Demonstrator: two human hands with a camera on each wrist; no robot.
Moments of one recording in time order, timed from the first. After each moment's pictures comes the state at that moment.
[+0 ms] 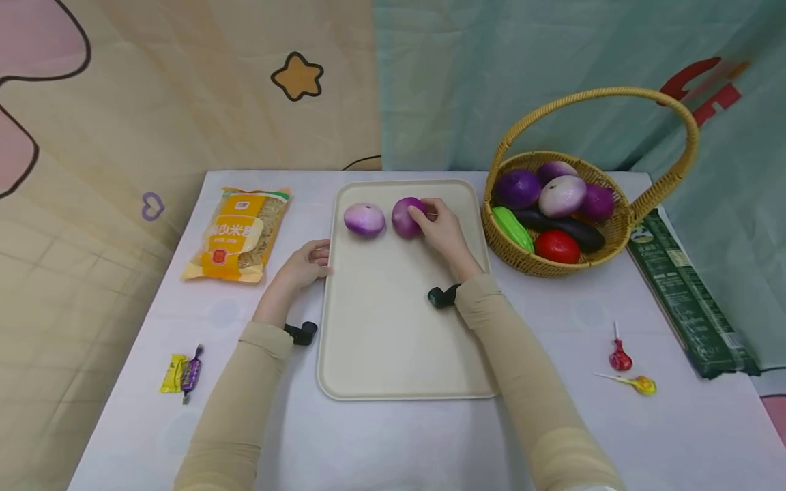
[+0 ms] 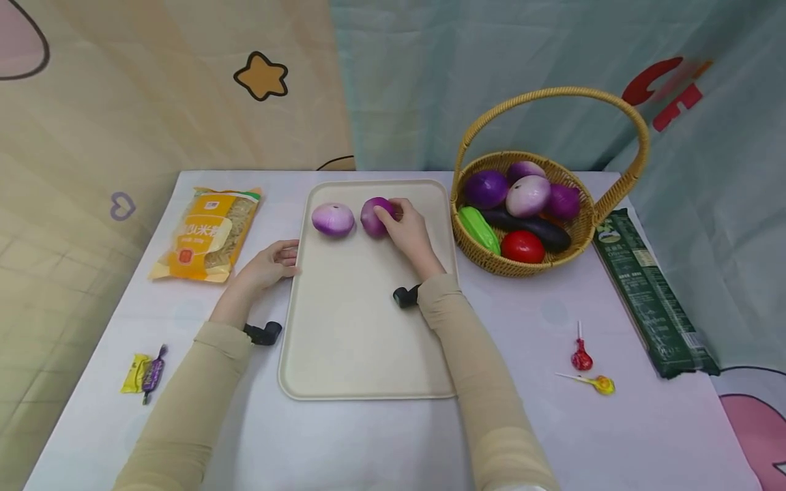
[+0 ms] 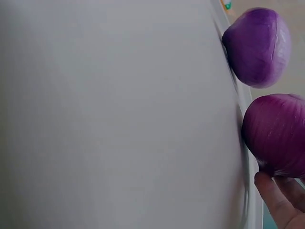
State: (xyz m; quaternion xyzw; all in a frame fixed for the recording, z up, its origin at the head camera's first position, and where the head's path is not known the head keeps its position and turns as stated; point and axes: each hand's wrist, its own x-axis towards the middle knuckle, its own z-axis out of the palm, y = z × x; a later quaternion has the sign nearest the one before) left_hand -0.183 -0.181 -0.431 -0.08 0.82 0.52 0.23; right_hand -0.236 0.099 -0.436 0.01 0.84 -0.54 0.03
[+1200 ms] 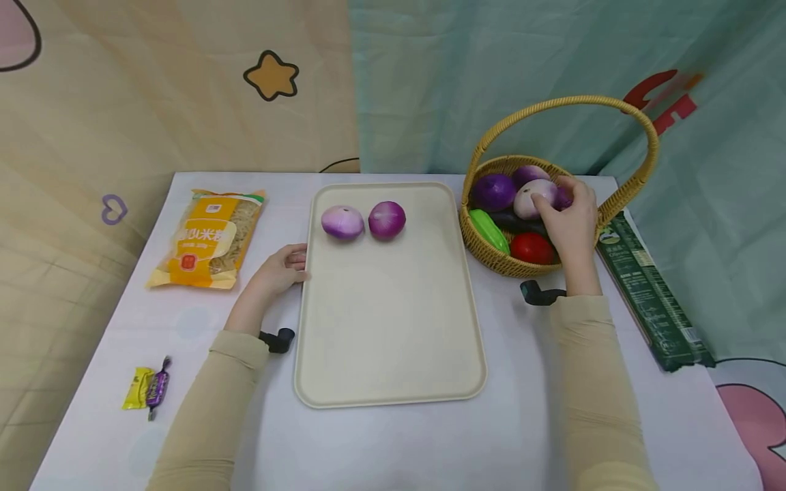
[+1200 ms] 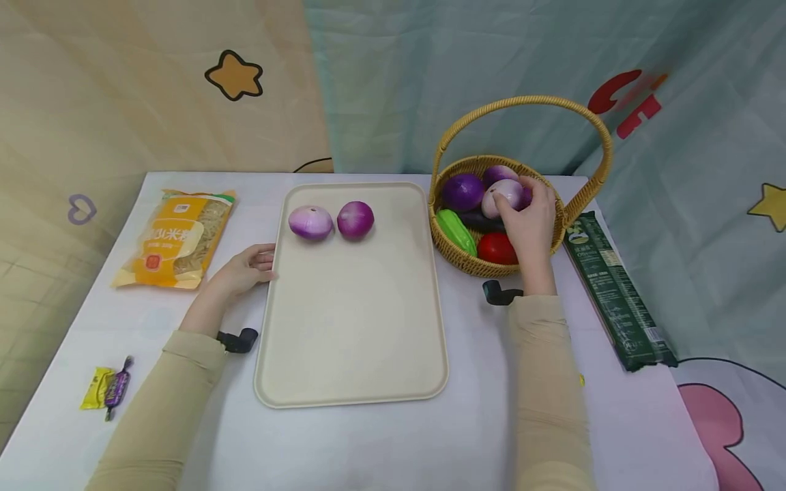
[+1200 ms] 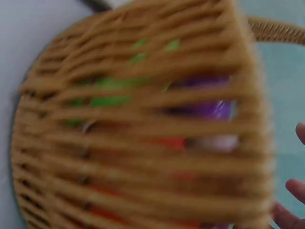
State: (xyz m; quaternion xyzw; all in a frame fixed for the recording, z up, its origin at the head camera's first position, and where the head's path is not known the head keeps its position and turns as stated) left_hand -0.179 -0.185 -0.430 -0.04 0.83 0.50 0.24; right_hand -0.184 0.281 -0.354 0.16 0.89 -0.40 -0.17
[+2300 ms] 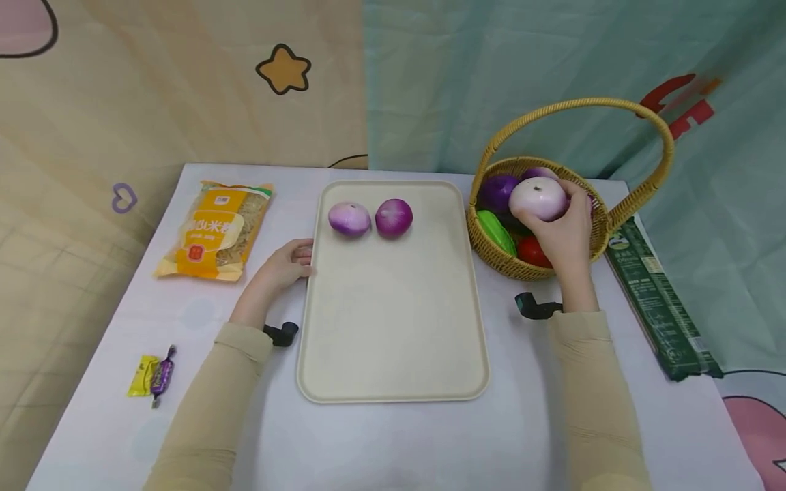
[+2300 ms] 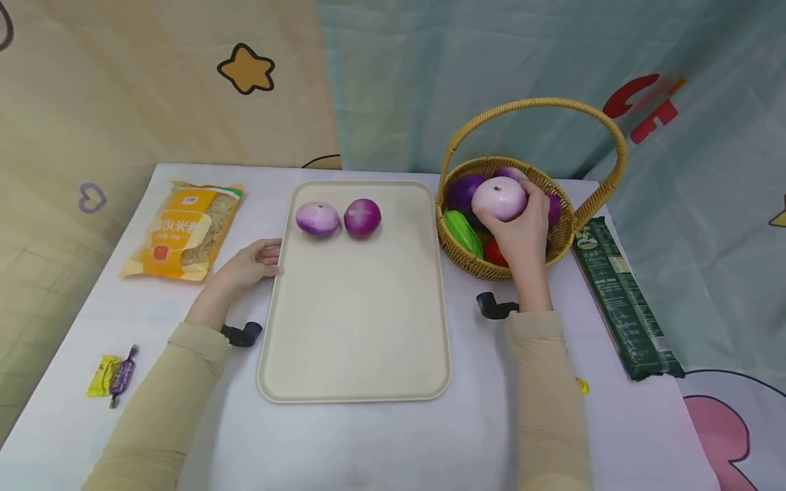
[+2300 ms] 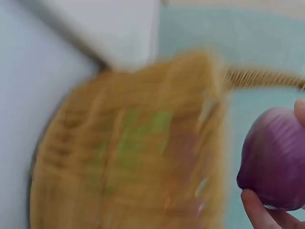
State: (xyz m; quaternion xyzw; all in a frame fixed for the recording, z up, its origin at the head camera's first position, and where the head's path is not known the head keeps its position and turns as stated) left_hand -0.182 -0.187 -0.431 -0.05 0.84 0.49 0.24; right_hand -0.174 0.262 -0.358 0.13 0.89 -0.43 -0.13
